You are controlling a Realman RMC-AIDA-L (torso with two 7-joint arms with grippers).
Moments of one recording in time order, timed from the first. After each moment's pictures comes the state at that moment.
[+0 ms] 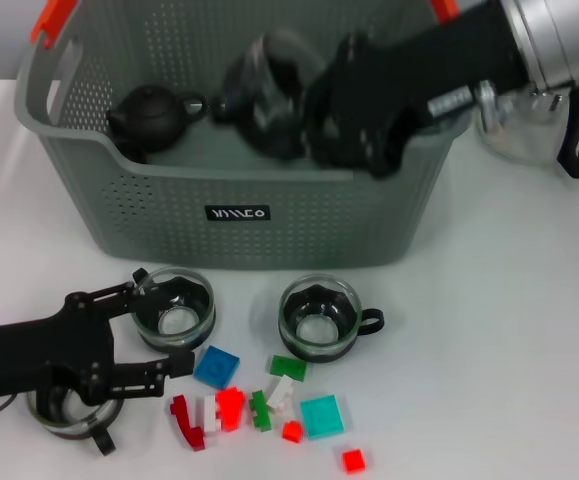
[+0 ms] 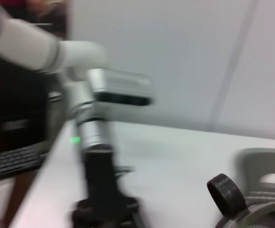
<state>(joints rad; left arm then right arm) -0.35 -2.07 0.48 0.63 2.12 1.79 -1.15 0.90 2.08 -1.05 -1.21 -2.04 -1.72 1.80</state>
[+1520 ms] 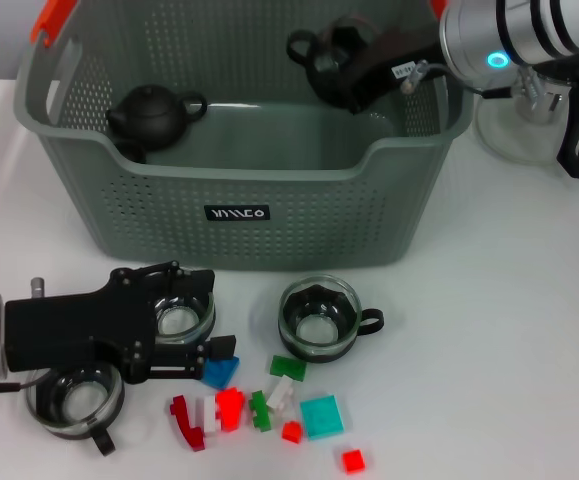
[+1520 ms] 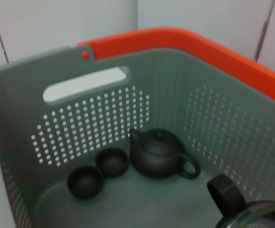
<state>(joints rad) -0.43 -2.09 0.53 0.62 2.12 1.77 -1.14 1.04 2.06 -1.07 -0.68 -2.25 -1.04 1.99</state>
